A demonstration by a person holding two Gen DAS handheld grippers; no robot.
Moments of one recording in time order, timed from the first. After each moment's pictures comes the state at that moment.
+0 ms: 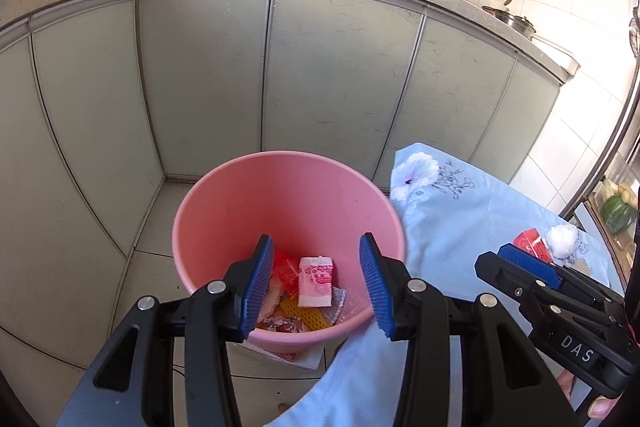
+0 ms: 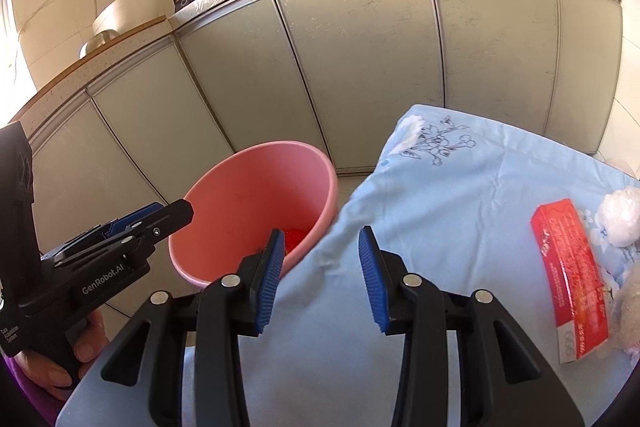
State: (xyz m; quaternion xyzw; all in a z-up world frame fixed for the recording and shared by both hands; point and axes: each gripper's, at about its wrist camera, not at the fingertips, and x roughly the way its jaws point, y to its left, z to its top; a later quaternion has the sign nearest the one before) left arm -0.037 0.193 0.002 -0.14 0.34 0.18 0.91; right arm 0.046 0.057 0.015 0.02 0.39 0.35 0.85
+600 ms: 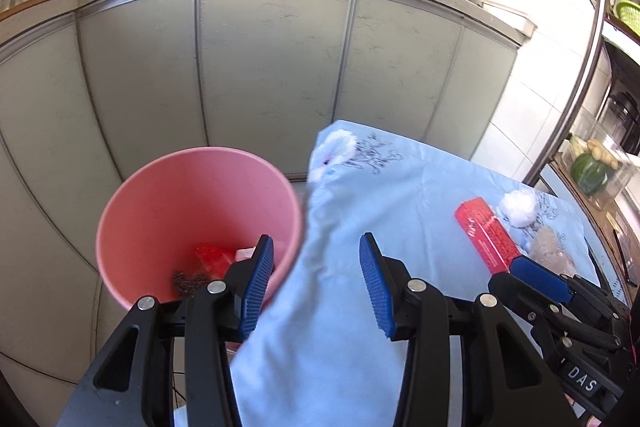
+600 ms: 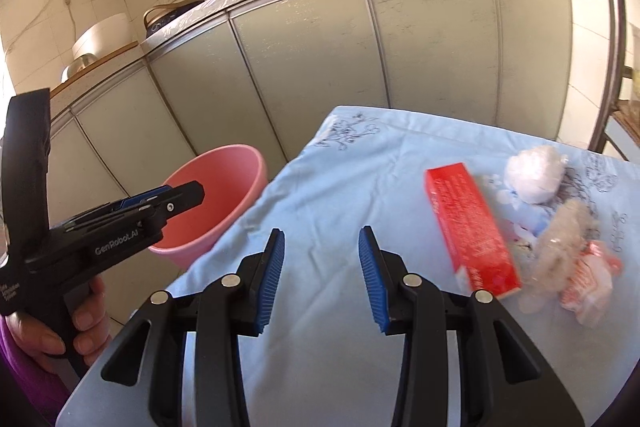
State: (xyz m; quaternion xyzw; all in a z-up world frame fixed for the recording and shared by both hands) left arm -0.004 0.111 0.007 -0.10 0.36 0.11 0.92; right arm 0.024 -0.043 0.016 0.03 0.37 0.29 0.88
